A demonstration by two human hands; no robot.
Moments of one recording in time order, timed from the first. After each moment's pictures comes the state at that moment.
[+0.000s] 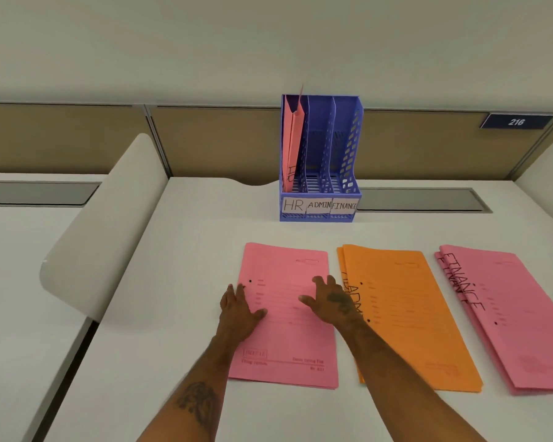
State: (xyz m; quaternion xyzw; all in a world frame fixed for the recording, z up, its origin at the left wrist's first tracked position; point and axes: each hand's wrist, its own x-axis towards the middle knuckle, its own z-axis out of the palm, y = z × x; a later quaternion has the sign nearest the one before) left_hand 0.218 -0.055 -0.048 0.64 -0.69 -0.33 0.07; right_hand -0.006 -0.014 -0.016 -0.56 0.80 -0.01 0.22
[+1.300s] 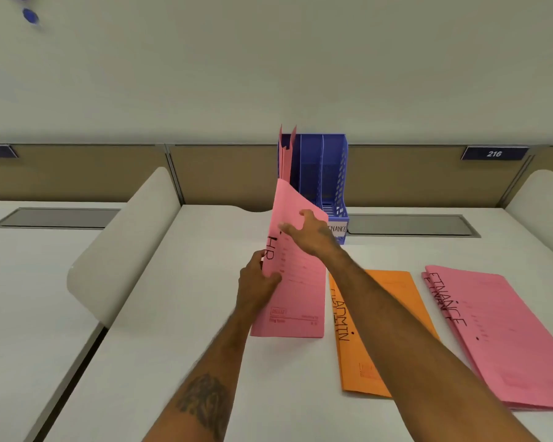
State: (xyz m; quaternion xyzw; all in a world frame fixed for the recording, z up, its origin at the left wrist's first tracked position) left_hand 0.149 -0.026 0.079 0.53 -0.65 -0.40 0.37; right_hand -0.009 -0.055 0.157 -0.54 0.75 -0.29 0.24
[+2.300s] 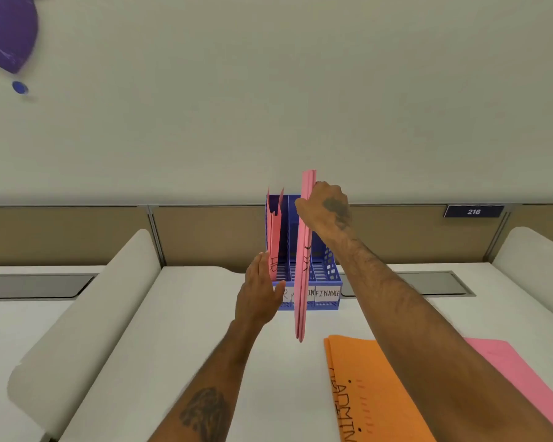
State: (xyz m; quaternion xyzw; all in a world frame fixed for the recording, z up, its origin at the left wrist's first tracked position) left_hand 0.094 -0.147 0.134 0.47 -0.78 -0.15 0.38; right_hand -0.049 -0.134 0.321 -0.52 0.77 -0.38 -0.05
